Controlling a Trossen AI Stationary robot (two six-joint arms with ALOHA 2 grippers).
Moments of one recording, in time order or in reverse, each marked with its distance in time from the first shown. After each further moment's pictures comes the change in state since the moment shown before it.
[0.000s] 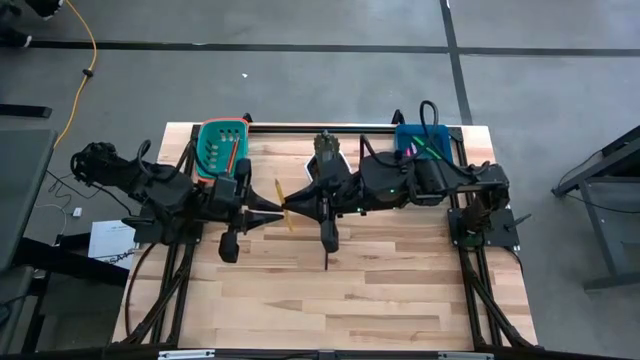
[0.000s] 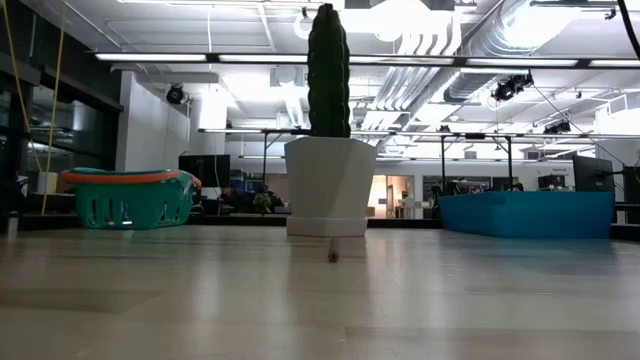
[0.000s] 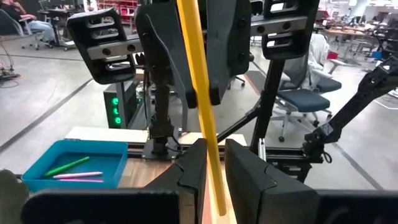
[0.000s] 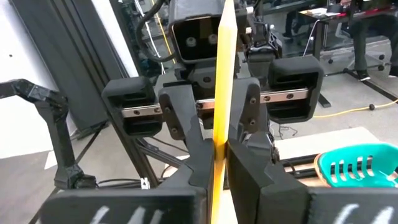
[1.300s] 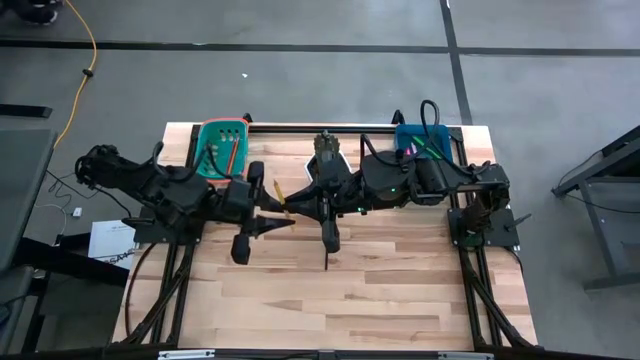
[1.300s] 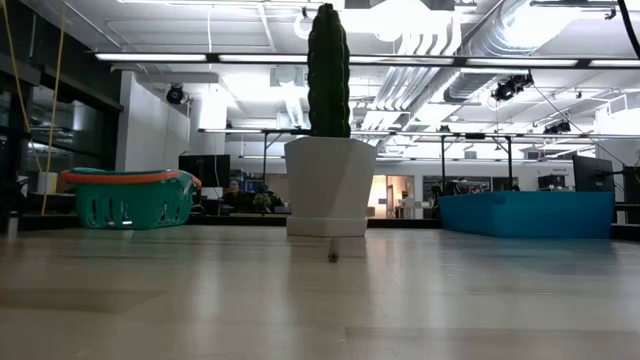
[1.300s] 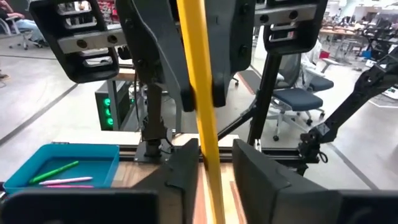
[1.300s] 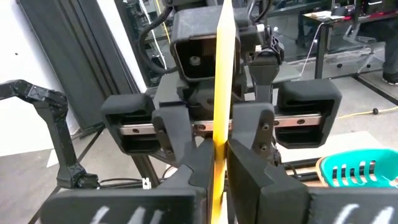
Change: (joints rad) left arm 0.050 0.050 0.000 0.058 0.078 0.008; right arm 0.003 -0.002 0.000 0.006 -0.019 -0.016
